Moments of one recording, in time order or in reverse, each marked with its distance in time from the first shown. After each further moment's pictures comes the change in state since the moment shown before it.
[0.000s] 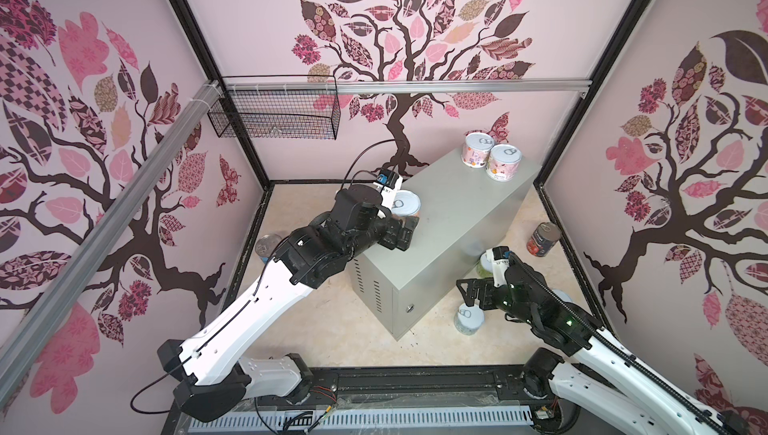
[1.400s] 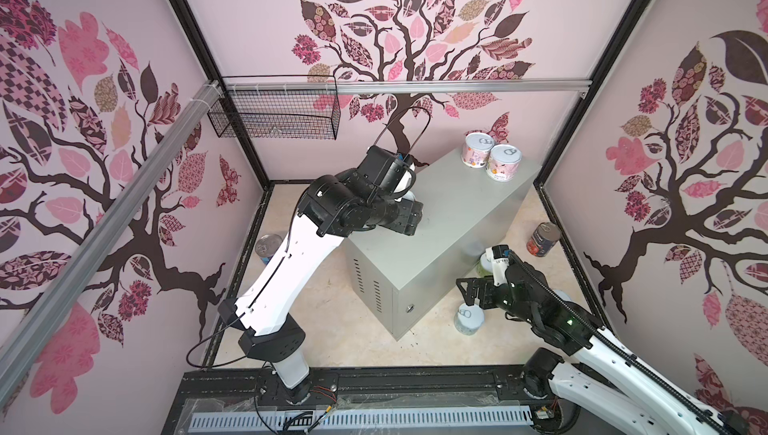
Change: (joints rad) left arm 0.034 0.420 0.729 -0.665 0.104 -0.113; right arm 0.000 0.002 0.014 0.002 0.004 -0.027
